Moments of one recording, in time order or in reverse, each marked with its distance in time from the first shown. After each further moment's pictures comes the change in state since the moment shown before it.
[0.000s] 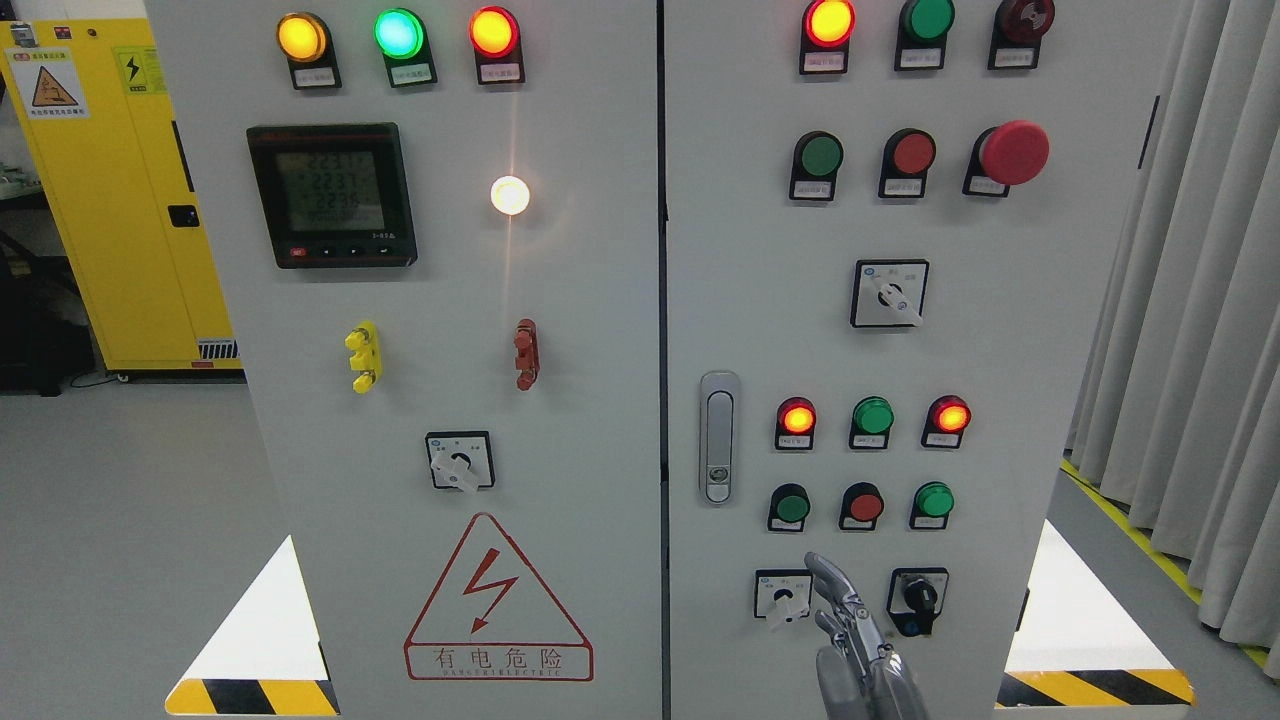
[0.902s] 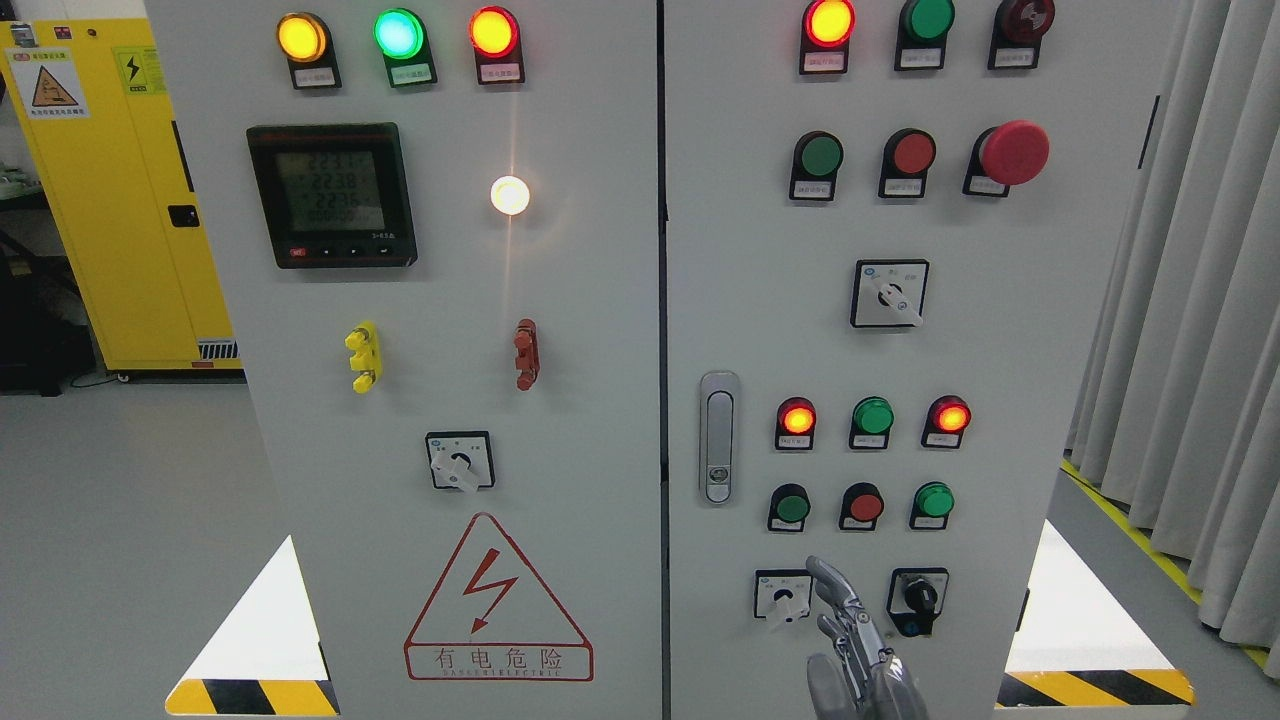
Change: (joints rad) left arm 0.000 0.000 0.000 0.000 0.000 0.000 0.000; right arm 0.011 0.001 -0.002 0.000 0.082 0.037 0.001
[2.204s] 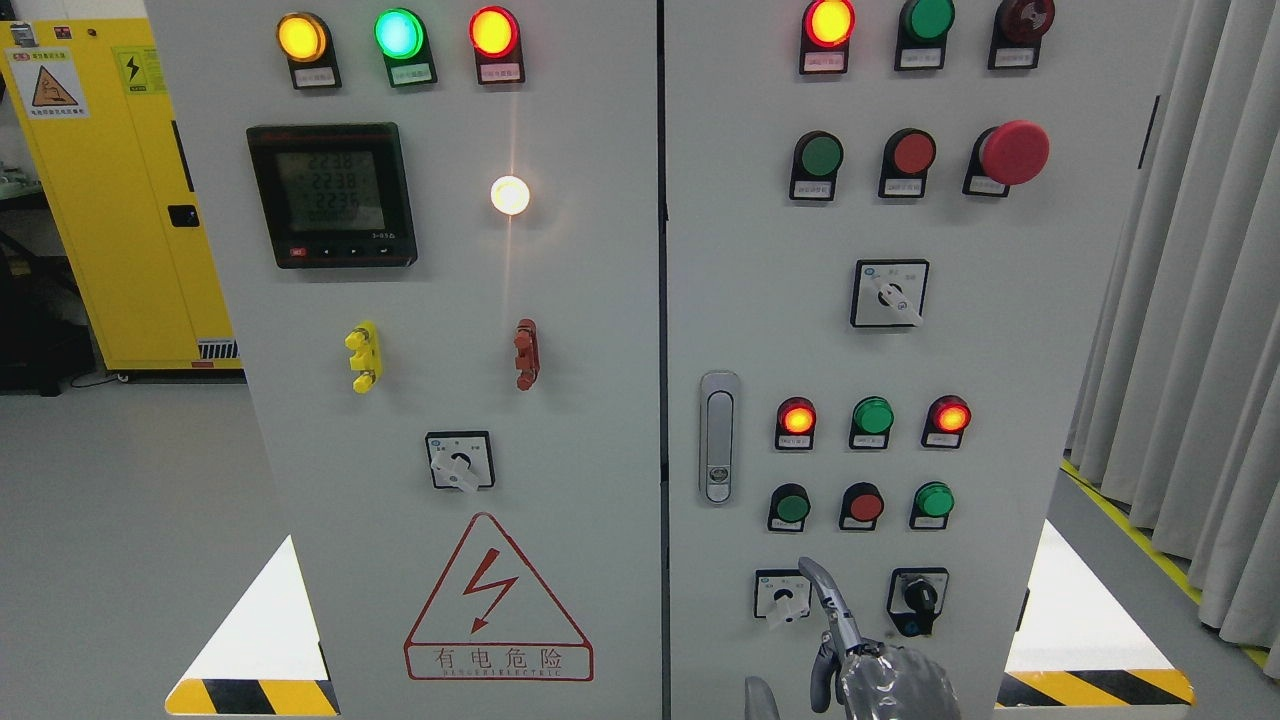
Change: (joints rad) left arm 0.000 0.000 0.000 0.000 0.000 0.000 0.000; right arm -0.032 0.000 0.005 0.037 0.926 -0.024 -0.035
